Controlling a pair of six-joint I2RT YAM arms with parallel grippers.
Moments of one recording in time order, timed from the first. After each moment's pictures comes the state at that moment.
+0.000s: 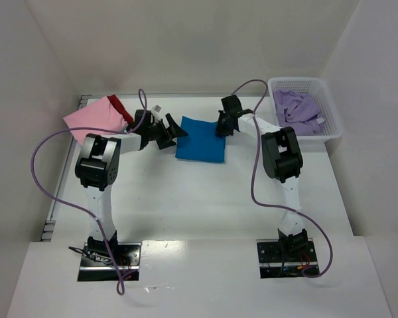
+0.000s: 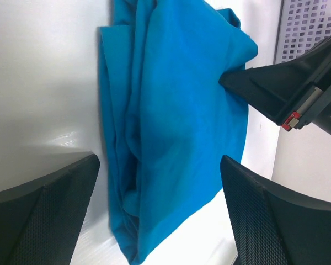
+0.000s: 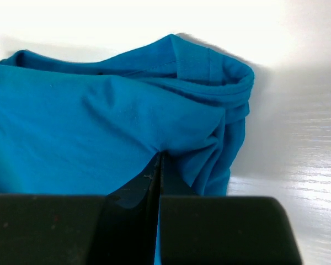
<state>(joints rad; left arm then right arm) -0.18 2.11 1.28 0.19 0.58 -0.76 0.34 2.28 1.75 -0.38 -0.05 0.56</state>
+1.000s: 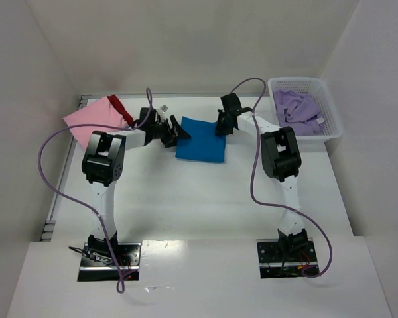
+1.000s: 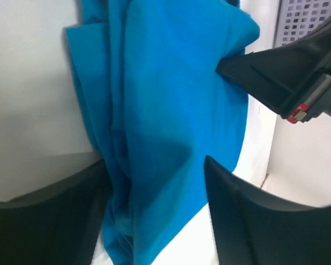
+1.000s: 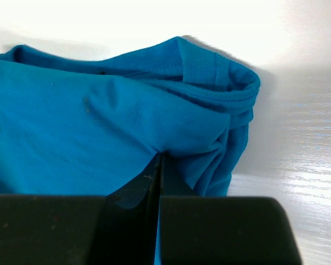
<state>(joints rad) -0.20 2.20 1.40 0.09 0.67 -0.73 0.34 2.31 1.80 -0.42 -0.07 0.52</state>
